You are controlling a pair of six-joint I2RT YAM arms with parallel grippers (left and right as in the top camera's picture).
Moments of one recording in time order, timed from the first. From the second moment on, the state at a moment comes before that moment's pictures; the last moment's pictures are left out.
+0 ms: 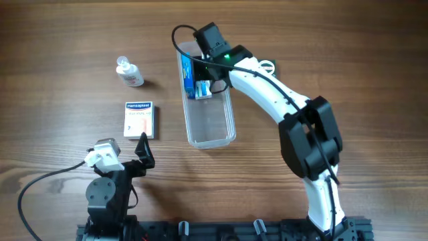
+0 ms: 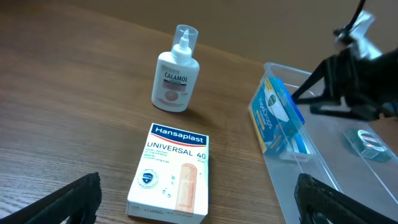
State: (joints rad) left arm -0.05 0.01 0.12 -0.38 -0.06 -0.31; right arm 0.59 2.20 1.80 -0.59 -0.03 0.43
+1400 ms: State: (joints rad) left arm -0.05 0.01 0.12 -0.38 -0.06 -0.31; right arm 0.17 2.20 1.81 -0.94 -0.03 0.36
